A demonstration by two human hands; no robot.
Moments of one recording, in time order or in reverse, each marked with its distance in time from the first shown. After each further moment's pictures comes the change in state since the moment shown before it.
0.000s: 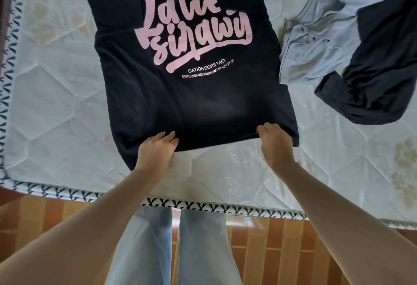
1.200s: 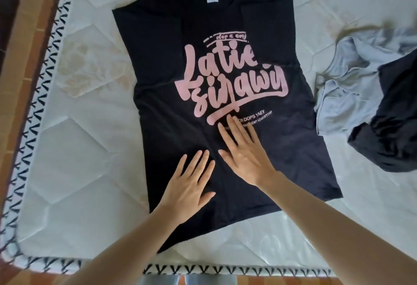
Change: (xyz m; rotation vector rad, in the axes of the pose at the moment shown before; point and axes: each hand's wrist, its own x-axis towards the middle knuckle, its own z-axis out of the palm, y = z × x) left_hand 0.049 -0.078 0.018 -0.012 0.181 0.339; right_hand 0.126 -0.144 -0.029 0.010 0.030 -0.307
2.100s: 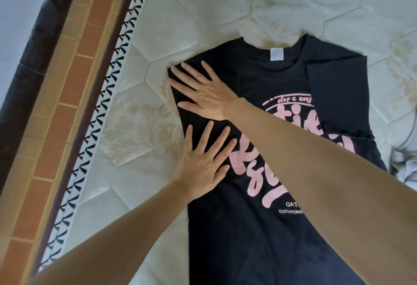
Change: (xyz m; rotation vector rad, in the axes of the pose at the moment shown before) left_hand 0.129 -0.198 -0.047 0.145 0.246 -0.087; right_hand 0.378 -0.050 -0.067 -0.211 0.028 -0.482
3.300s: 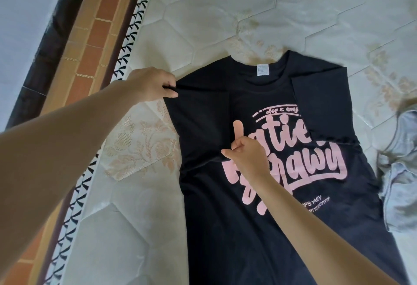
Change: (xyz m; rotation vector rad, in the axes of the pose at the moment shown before) left_hand 0.120 -0.179 -0.102 -0.322 -0.376 -0.337; right_hand -0.131 -0.064 -0.022 1.096 0.118 1.198
